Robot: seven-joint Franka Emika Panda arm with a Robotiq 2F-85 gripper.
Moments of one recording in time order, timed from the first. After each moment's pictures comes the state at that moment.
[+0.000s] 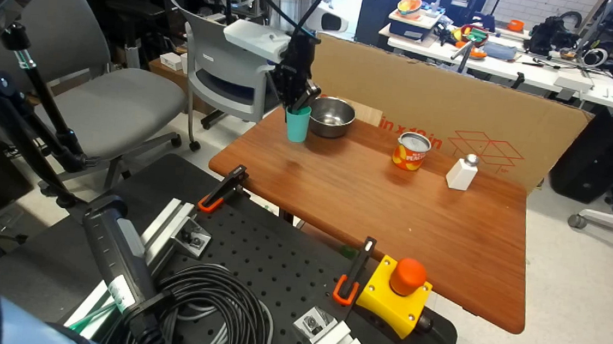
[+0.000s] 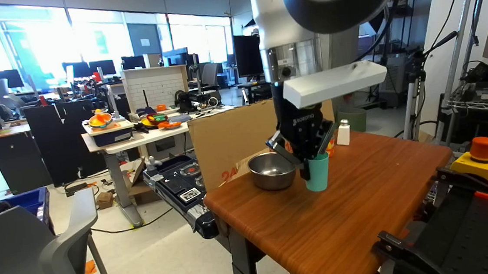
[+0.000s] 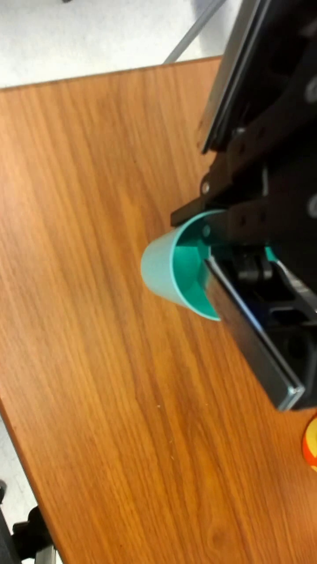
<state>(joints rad) 0.28 0.34 0.00 -2.26 -0.15 2.52 0.64</state>
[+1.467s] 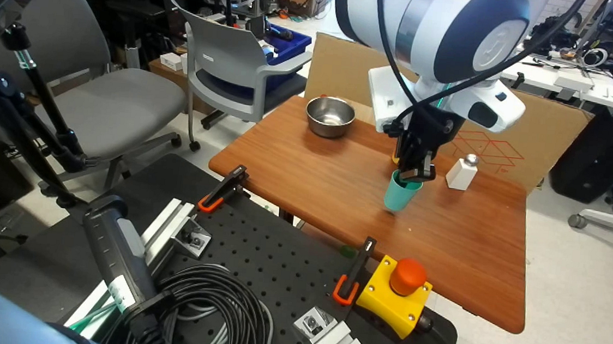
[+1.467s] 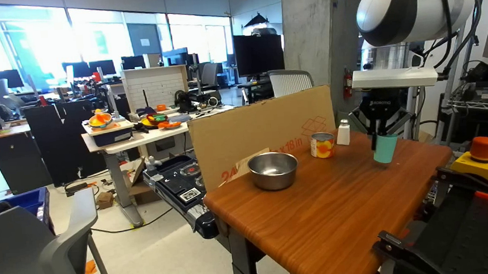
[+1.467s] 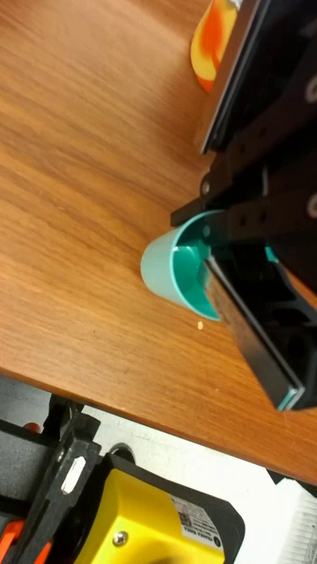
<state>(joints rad) -0.04 0.36 -0.17 -2.35 0.15 2.67 0.70</state>
